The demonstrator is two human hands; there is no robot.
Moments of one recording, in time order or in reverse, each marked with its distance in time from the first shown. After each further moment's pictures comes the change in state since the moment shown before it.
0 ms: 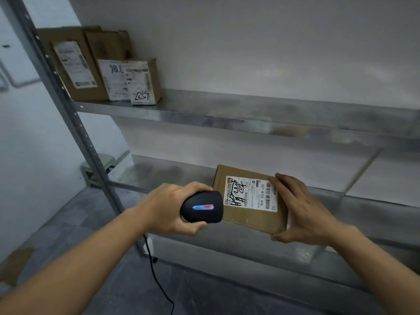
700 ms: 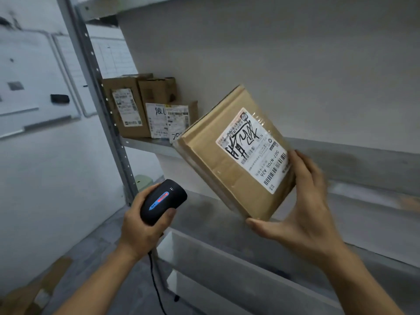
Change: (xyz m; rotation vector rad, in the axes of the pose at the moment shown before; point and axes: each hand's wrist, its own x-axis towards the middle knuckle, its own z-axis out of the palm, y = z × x) left_hand -0.023 -0.069 -0.037 -0.351 0.911 -0.508; right_hand 0.132 -0.089 -0.073 0.513 0.566 -0.091
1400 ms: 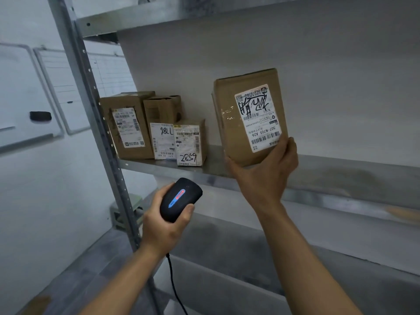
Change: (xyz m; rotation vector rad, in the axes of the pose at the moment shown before) left_hand 0.076 -0.025 0.013 -0.069 0.045 -0.035; right_hand 0.140 -0.027 0.134 0.019 0.528 0.362
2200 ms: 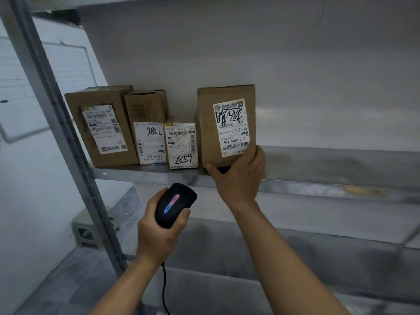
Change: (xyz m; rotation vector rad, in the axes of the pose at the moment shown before) left_hand 0.039 -0.064 -0.019 -0.088 -0.154 -0.022; right_hand -0.023 0.001 0.090 -0.314 0.032 0.037
